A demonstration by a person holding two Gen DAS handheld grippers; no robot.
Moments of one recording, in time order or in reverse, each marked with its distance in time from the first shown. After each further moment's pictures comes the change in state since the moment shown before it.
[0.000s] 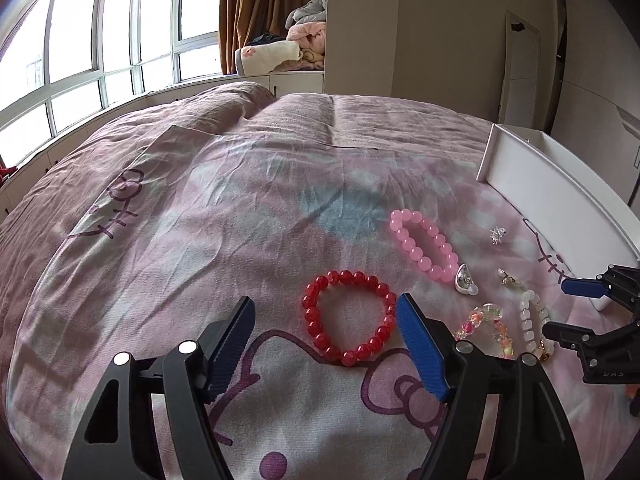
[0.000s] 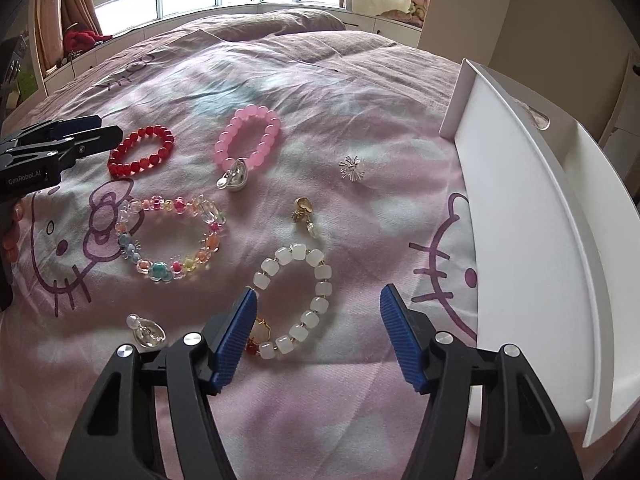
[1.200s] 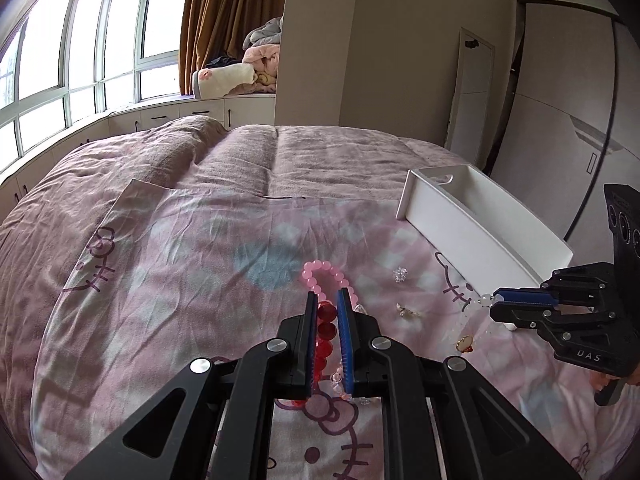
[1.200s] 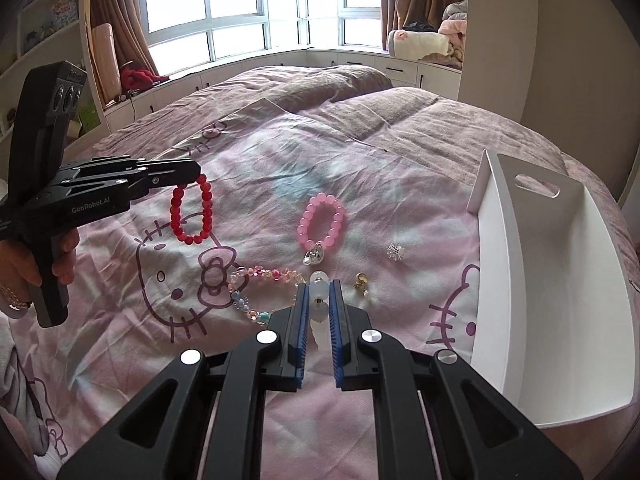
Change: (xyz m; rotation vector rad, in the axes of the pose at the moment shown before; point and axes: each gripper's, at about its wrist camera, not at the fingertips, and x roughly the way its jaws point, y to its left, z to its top) left arm -0.089 -0.047 0.043 0.048 -0.061 -0.171; right arm -0.108 -0.001 0.027 -0.024 -0.175 0.219
